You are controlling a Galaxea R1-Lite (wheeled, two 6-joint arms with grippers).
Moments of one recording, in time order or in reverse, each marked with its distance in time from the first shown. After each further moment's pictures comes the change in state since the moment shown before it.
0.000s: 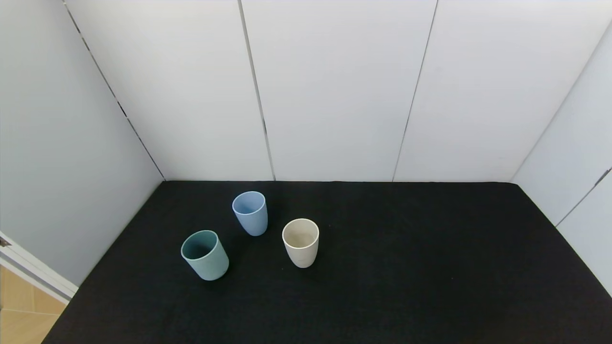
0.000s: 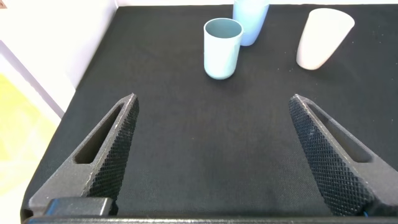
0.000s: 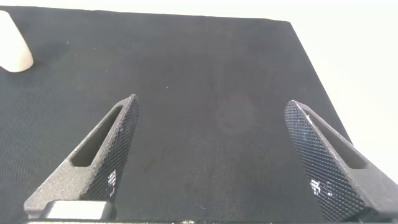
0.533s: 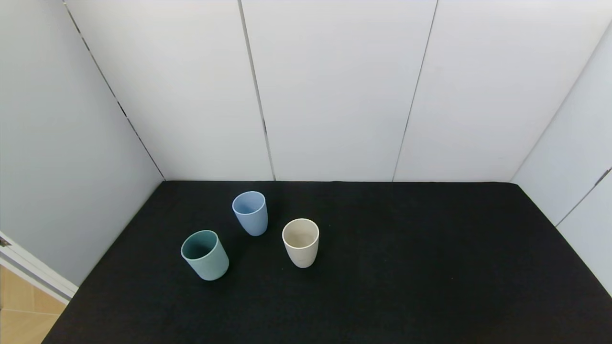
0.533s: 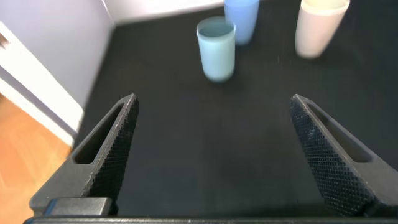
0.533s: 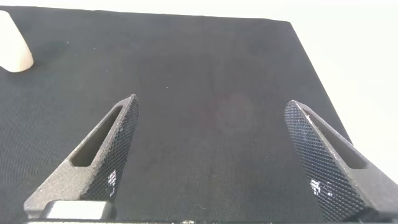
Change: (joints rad) left arm 0.000 0.000 -0.003 0.004 -0.043 0.128; right arm 0.000 0.000 0.000 0.000 0.000 0.000
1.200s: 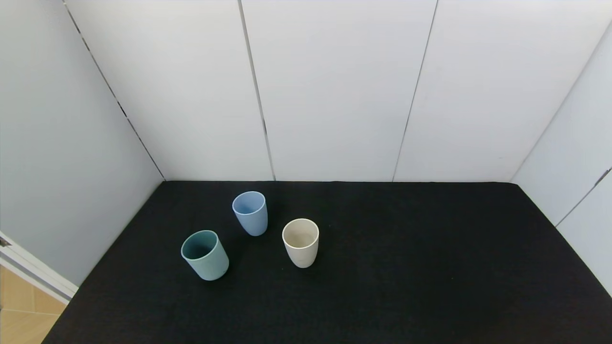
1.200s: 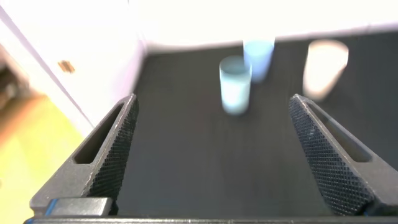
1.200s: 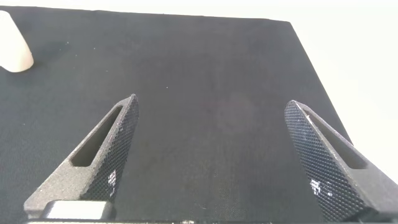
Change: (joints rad) left arm 0.000 0.018 -0.344 0.206 0.082 -0.018; right arm 0.000 0.000 0.000 0.000 0.000 0.000
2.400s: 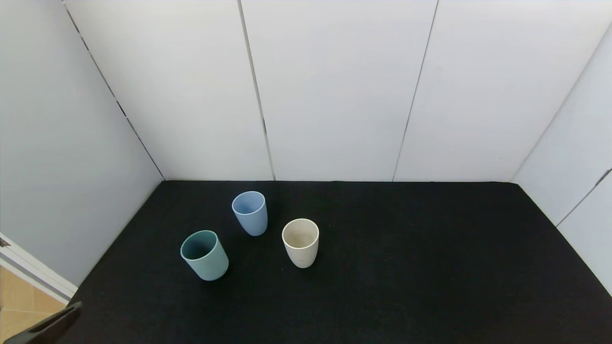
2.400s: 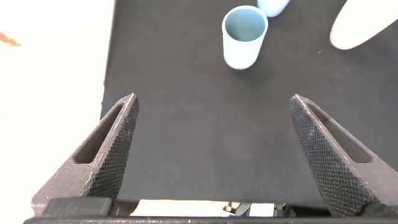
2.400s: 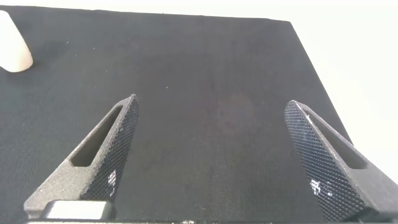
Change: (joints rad) left arm -0.154 0.694 -0.233 0.039 0.179 -0.074; right arm 0.000 0.000 0.000 0.000 0.000 0.000
